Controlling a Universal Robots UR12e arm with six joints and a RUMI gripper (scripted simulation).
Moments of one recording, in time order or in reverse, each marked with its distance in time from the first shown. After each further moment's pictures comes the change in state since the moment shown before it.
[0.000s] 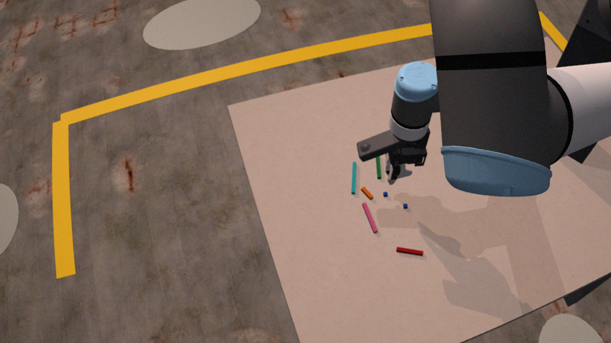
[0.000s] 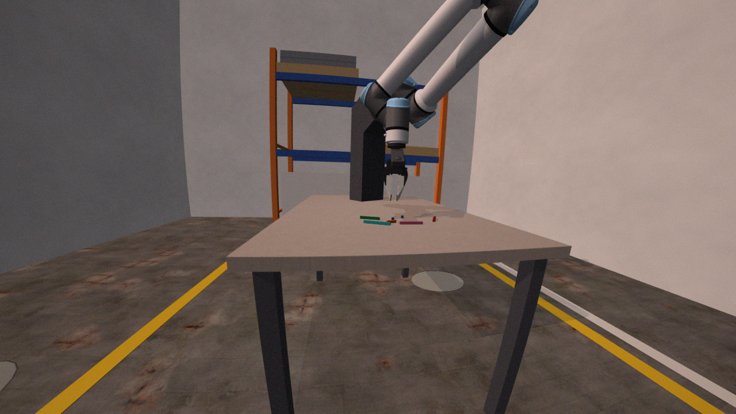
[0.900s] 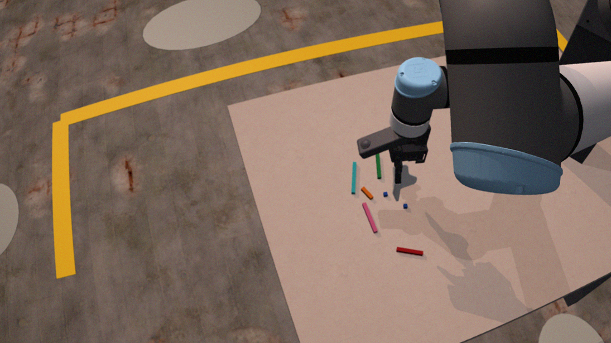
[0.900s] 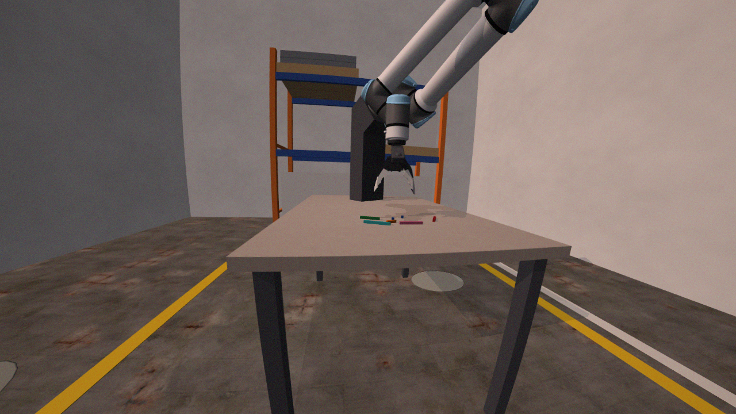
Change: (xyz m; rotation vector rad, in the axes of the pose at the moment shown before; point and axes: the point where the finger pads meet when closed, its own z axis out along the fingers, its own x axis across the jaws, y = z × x) arm 0.000 0.000 -0.012 -0.002 0.000 0.000
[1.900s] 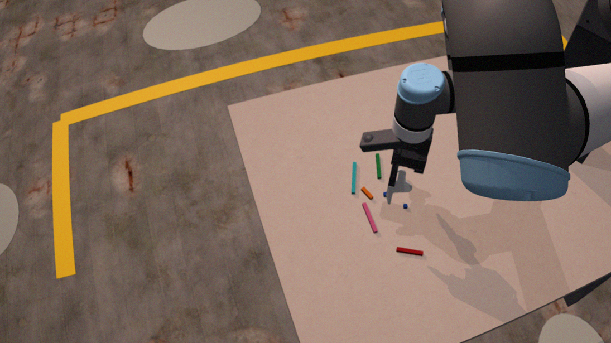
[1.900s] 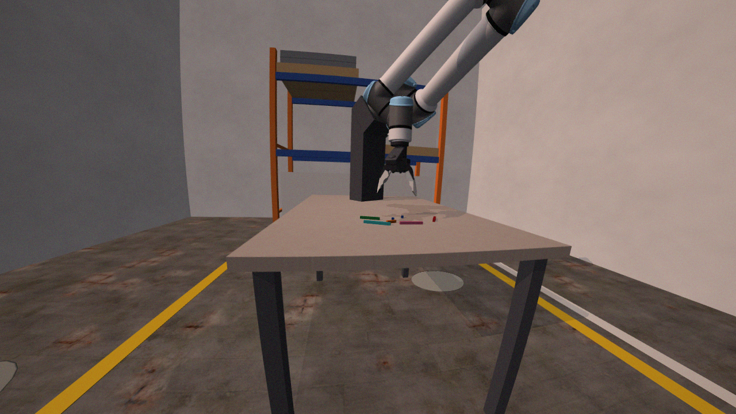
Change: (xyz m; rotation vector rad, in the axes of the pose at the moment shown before) arm -0.008 0.008 0.005 -0.011 -0.003 0.359
